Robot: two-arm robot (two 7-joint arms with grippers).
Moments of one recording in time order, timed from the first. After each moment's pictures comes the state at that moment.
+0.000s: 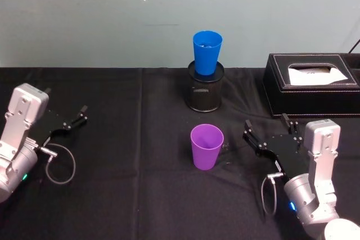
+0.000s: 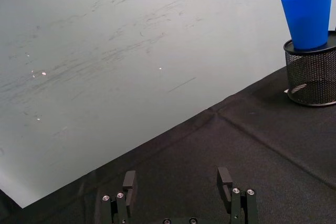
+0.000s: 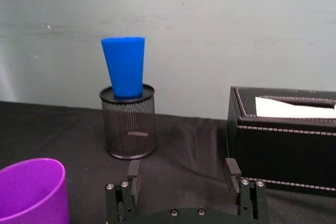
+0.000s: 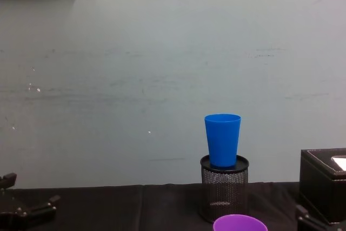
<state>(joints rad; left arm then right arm) -0.20 0.60 0.45 -1.41 -0.25 -0.12 0.03 0.00 0.16 -0.16 -1.40 0.09 -0.25 0.05</state>
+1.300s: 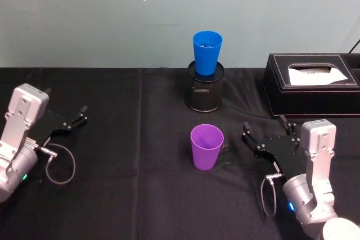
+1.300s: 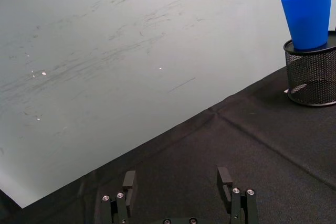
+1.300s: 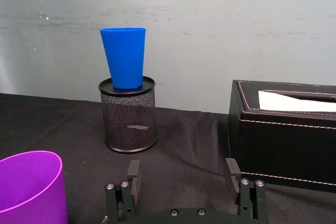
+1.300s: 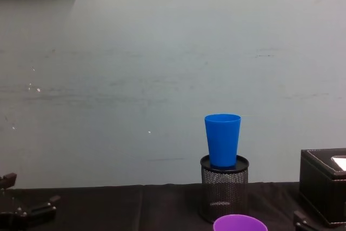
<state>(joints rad) -0.20 0.60 0.45 -1.41 -0.25 -0.12 0.03 0.01 0.15 -0.16 -1.39 0.08 -0.24 0.05</state>
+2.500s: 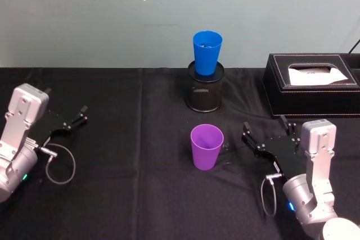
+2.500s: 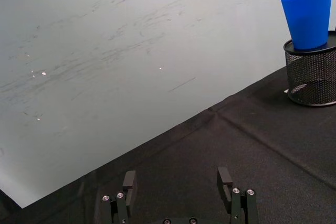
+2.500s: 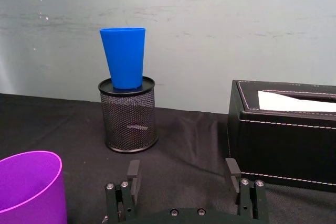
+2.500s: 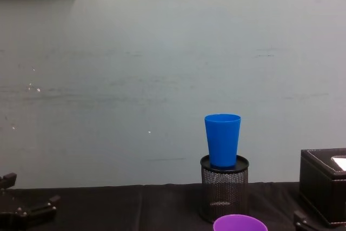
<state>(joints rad) -0.20 0.60 0.45 -1.41 -0.25 -0.12 0.03 0.01 0.15 -0.16 -1.39 0.08 -0.24 0.05</state>
